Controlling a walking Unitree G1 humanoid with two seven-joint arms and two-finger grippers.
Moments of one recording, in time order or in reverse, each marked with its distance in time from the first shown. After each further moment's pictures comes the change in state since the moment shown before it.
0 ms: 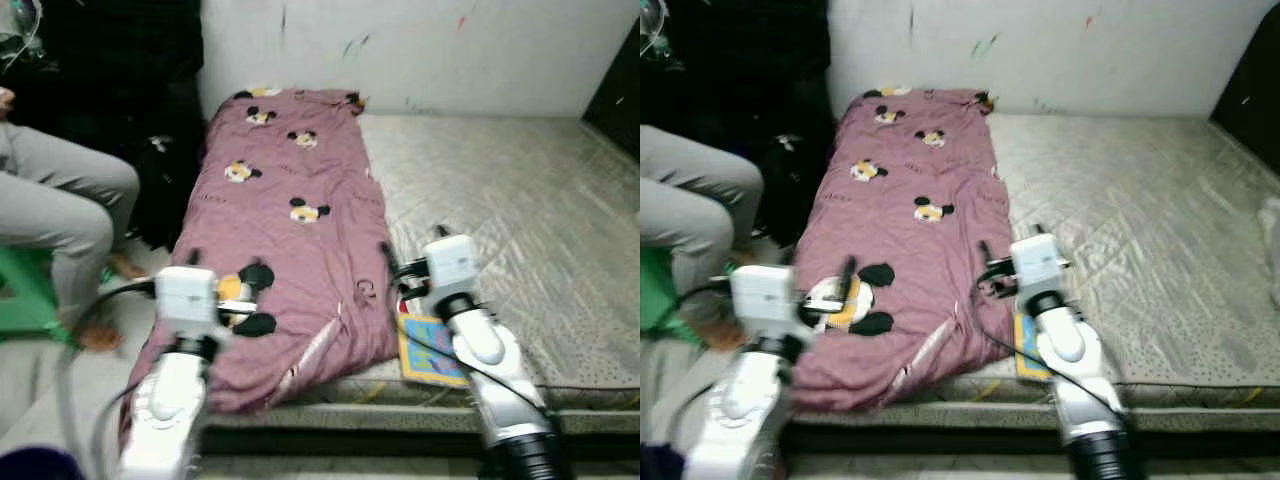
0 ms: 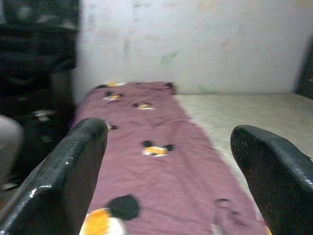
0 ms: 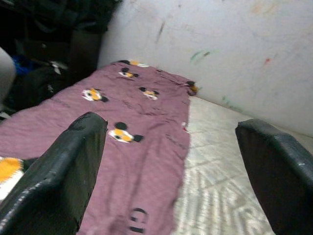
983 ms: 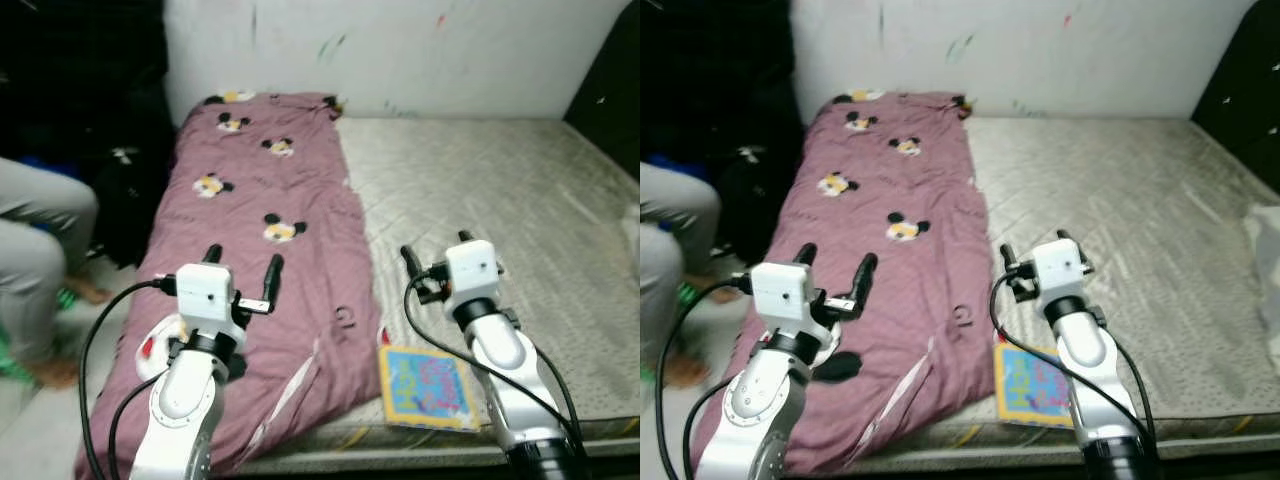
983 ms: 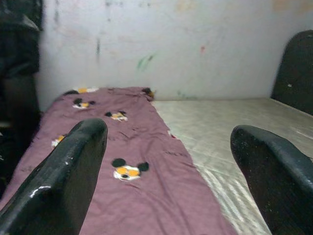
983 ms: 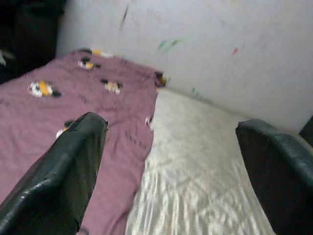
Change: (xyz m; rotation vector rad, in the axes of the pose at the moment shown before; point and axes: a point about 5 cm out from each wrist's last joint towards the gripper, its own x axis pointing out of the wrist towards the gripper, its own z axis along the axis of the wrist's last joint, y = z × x) left arm 0.002 -0.001 0.003 0.001 -0.006 0.010; right arm -0.002 -0.007 -0.004 -0.008 0.007 -0.022
